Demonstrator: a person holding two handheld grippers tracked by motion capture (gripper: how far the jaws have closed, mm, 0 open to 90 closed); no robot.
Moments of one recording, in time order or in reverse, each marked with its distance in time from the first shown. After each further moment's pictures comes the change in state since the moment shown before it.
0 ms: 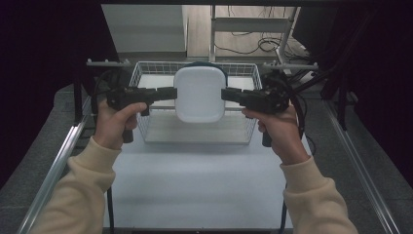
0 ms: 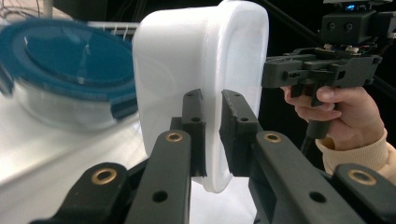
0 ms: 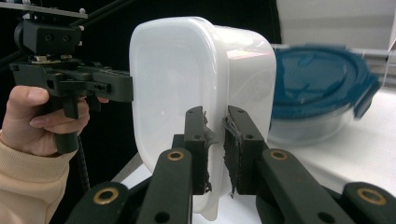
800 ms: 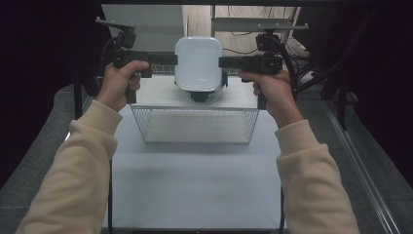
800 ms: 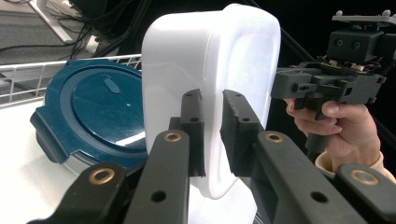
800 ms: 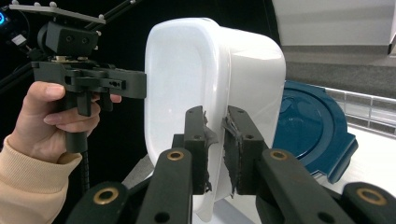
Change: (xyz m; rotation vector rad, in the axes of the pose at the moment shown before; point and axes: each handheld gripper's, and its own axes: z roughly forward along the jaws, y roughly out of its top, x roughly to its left) left arm 0.063 0.060 0.022 0.036 -0.030 -0.144; right arm -0.038 0.062 0.034 0.027 0.001 0.064
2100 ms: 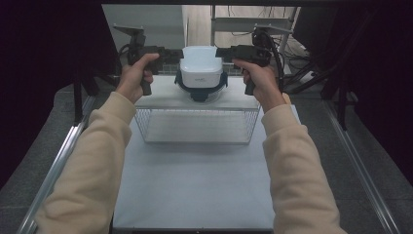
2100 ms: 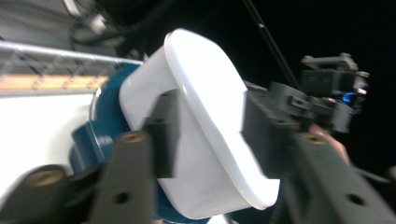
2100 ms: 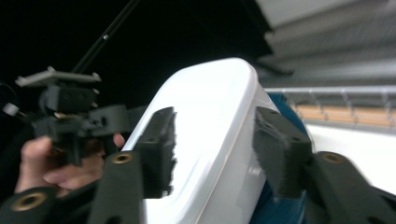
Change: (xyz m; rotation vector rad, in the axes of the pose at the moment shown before) left arm 0.058 0.010 0.031 -0.075 0.054 -0.240; right arm -0.071 0.012 0.053 -0.023 -0.015 0.291
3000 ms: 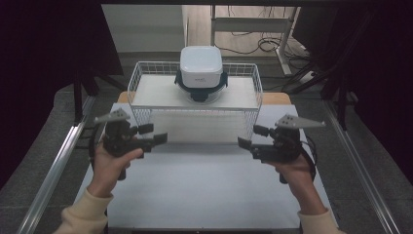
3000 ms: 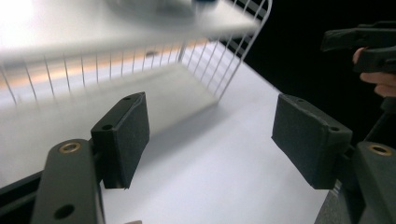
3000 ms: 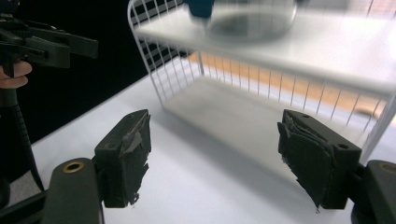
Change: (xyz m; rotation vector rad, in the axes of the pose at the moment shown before) left arm -0.016 -0.219 -0.071 0.059 0.245 0.413; right arm -0.004 -0.205 -0.114 0.002 -0.116 -0.496
